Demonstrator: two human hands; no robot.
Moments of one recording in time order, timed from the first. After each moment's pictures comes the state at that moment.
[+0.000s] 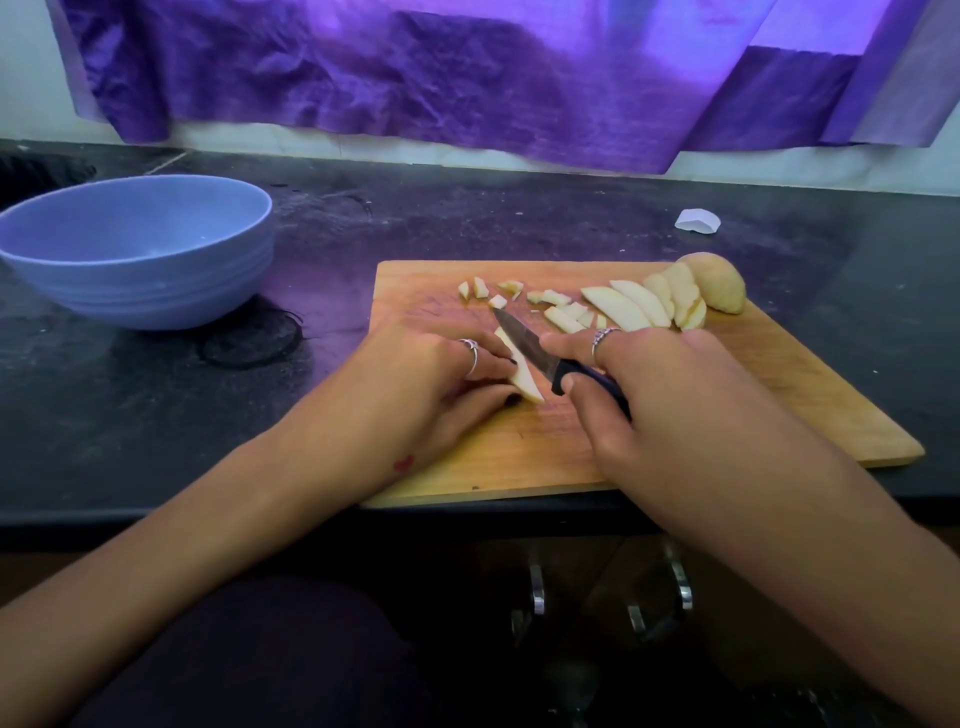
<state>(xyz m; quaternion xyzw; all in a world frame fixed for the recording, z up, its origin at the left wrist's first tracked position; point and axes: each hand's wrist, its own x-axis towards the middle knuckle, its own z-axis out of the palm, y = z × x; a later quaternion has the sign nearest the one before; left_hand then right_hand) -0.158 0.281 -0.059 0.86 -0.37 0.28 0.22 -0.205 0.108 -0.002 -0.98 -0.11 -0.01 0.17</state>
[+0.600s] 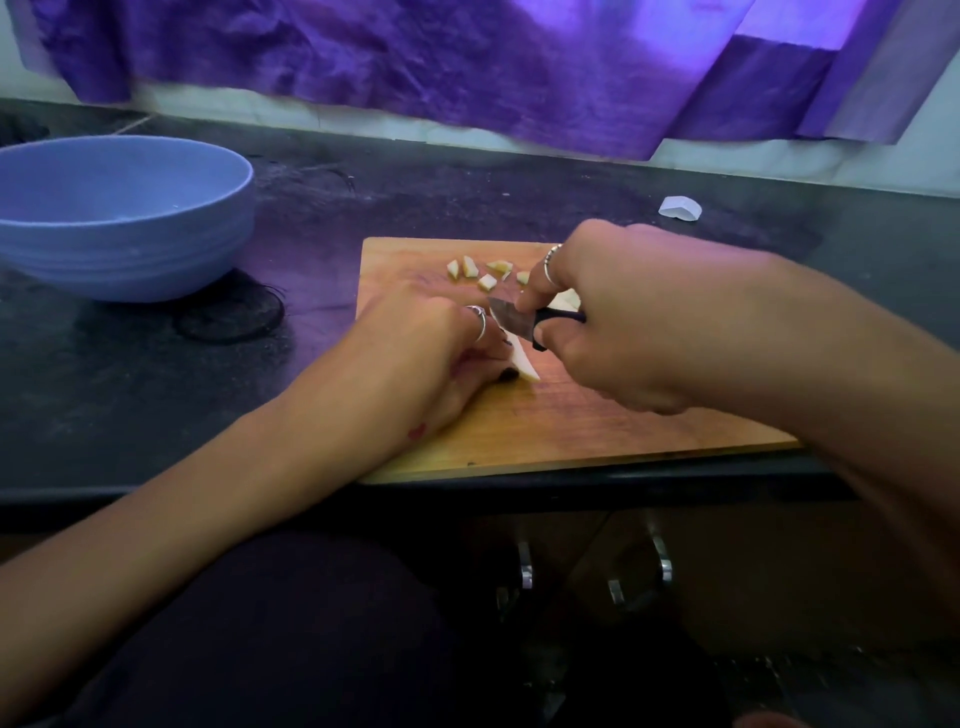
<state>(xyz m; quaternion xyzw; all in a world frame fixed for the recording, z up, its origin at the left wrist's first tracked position) -0.151 0.276 -0.057 0.87 -0.36 0.26 0.21 -0.183 0.127 0.031 -0.99 -0.11 0.02 0.08</state>
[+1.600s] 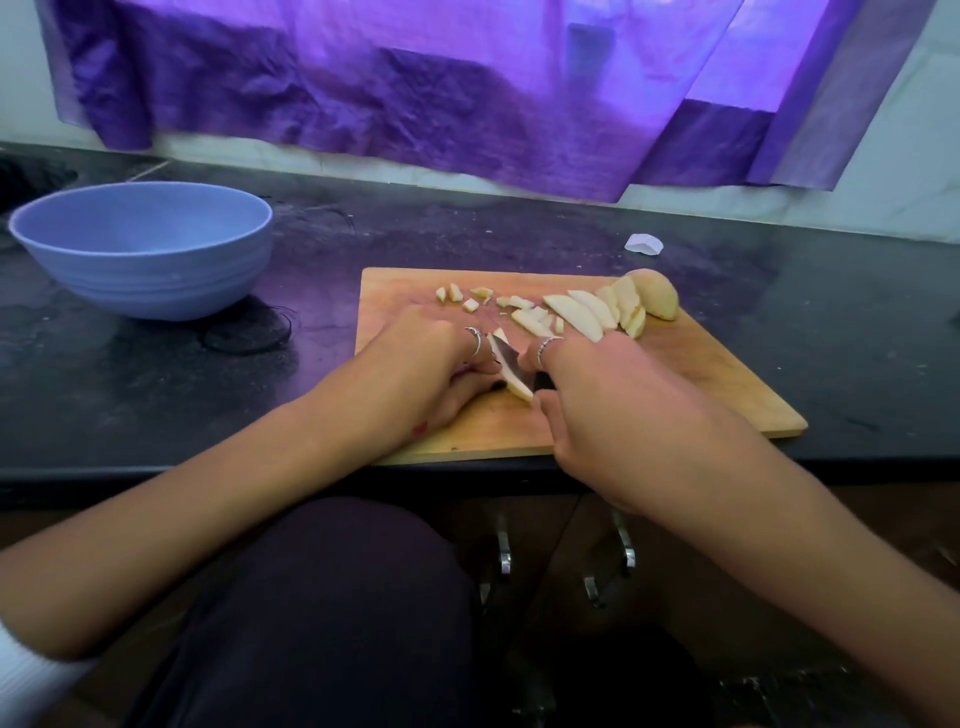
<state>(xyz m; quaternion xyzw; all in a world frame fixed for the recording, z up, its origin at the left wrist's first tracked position) -0.151 0.273 -0.059 0.88 -0.36 0.21 0.22 -0.219 0.115 0.003 -0.99 -0.13 0.01 0.04</state>
